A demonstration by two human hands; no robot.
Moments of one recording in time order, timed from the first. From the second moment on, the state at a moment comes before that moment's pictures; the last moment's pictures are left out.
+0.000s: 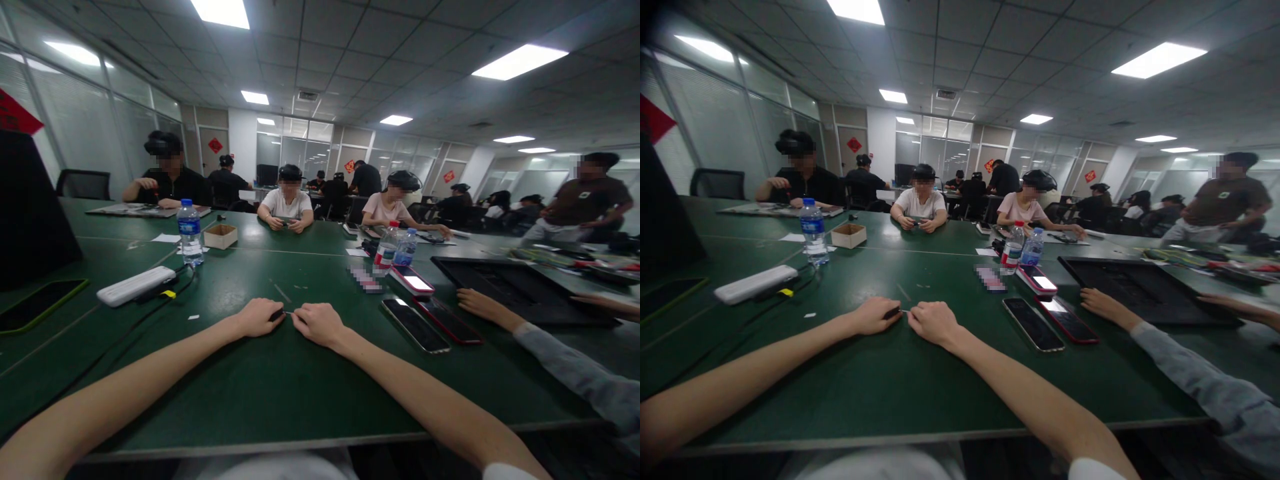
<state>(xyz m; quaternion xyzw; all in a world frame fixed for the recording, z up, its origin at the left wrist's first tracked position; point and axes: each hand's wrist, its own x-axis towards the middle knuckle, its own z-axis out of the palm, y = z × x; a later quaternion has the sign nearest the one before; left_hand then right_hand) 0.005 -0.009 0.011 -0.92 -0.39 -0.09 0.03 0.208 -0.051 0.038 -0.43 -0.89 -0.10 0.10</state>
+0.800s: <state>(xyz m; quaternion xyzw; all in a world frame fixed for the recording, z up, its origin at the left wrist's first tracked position) 0.006 -0.007 0.011 -0.91 -0.42 -0.08 0.03 0.199 -0.059 0.036 -0.26 -0.95 -0.10 0.12</state>
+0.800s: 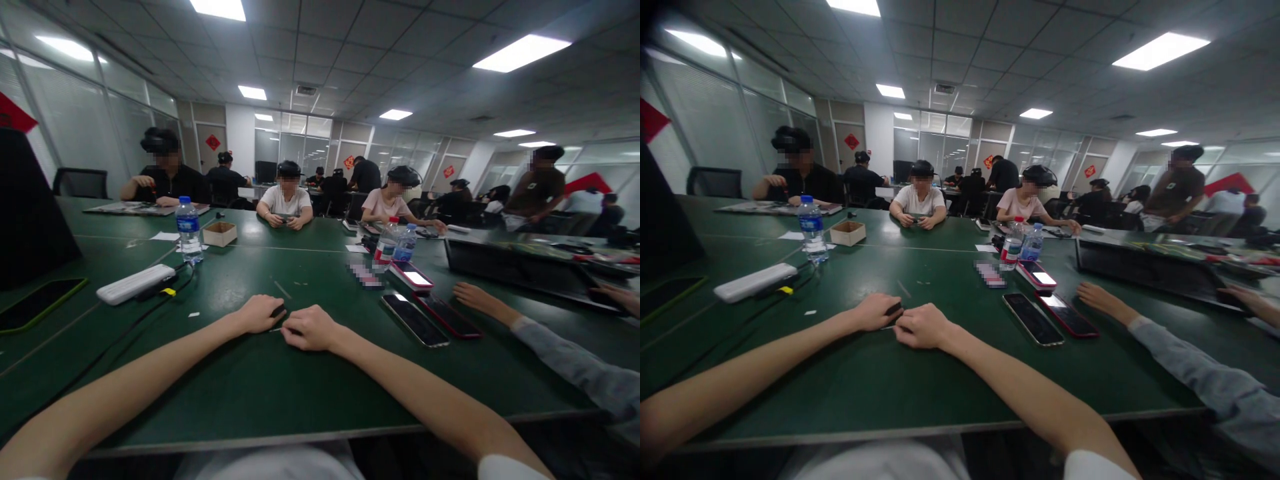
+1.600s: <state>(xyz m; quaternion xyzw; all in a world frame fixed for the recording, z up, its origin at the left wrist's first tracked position) 0.006 -0.005 0.007 -0.91 -0.40 -0.09 0.04 0.214 -0.037 0.036 -0.41 -0.90 -0.11 0.12</state>
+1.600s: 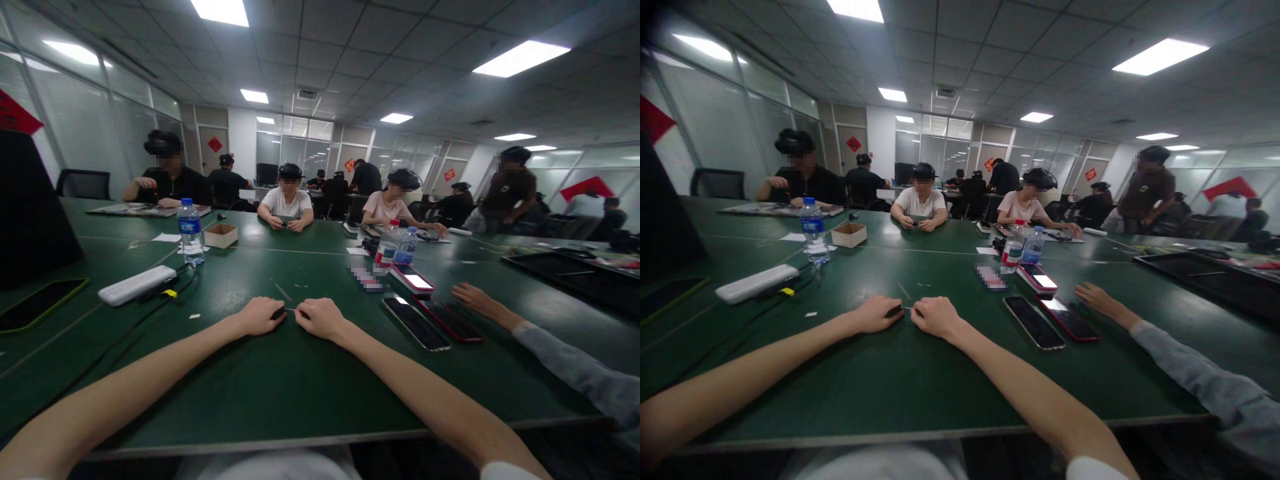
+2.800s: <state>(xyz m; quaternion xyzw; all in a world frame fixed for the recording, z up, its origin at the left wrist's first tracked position) 0.001 -0.004 0.005 -0.93 -0.36 -0.11 0.03 0.217 -0.042 0.031 -0.33 -0.91 -0.16 0.17</state>
